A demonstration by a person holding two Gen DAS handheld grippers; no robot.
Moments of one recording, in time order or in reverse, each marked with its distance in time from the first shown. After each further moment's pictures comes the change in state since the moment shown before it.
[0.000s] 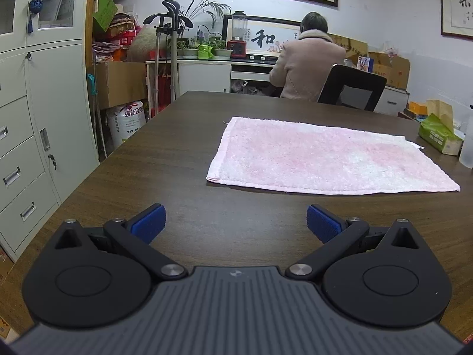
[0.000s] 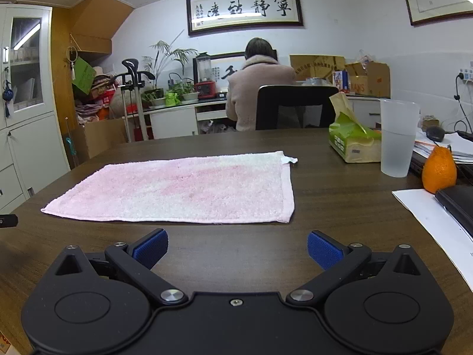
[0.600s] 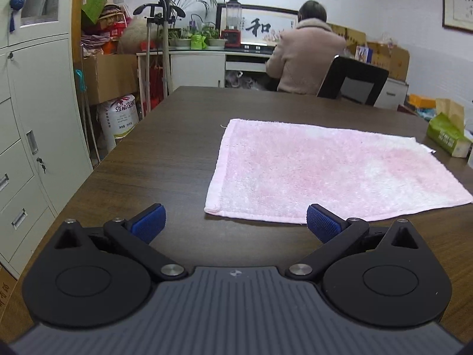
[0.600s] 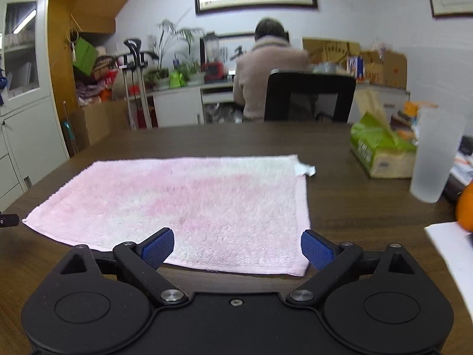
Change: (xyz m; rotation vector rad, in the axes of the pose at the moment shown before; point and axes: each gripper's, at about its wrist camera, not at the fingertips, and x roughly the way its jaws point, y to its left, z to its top) left arm 0.049 0.007 0.030 0.000 0.045 -0.022; right arm 0.054 -0.003 0.041 -0.047 0.042 0.037
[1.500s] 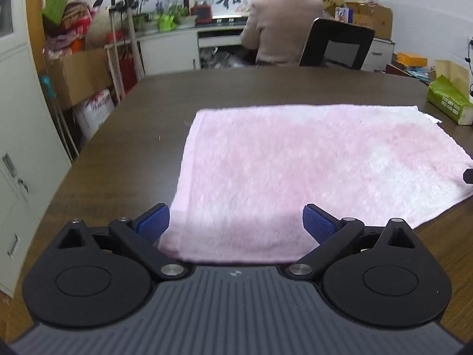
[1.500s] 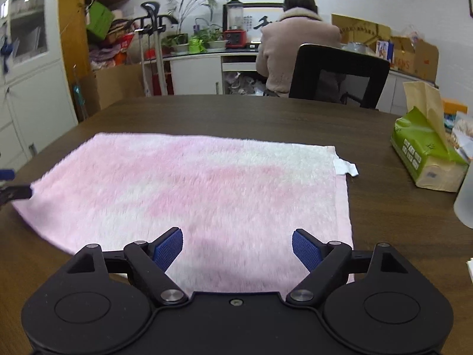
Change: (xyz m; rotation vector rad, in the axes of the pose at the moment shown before) left arm 0.101 -0.032 0.037 0.149 0.167 -0.064; right arm 0.088 0.023 0.024 -0.105 0.196 0.034
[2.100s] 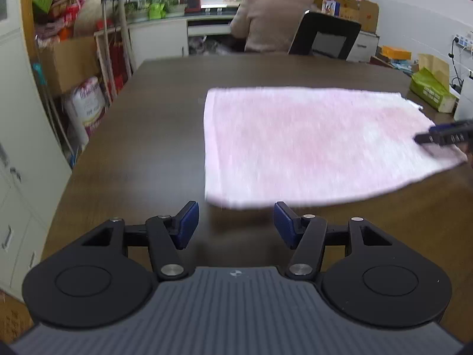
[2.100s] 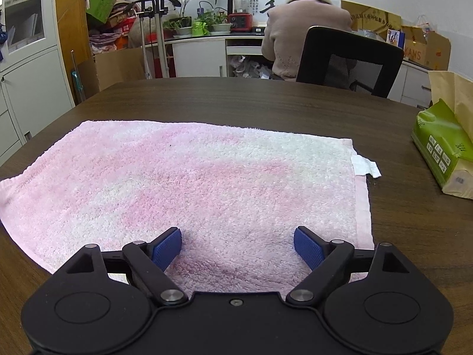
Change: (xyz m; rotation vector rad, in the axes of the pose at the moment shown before) left arm -0.051 0.044 -0.040 -0.006 0.024 -0.066; right arm 0.060 -0.007 0.026 0.007 0.055 0.038
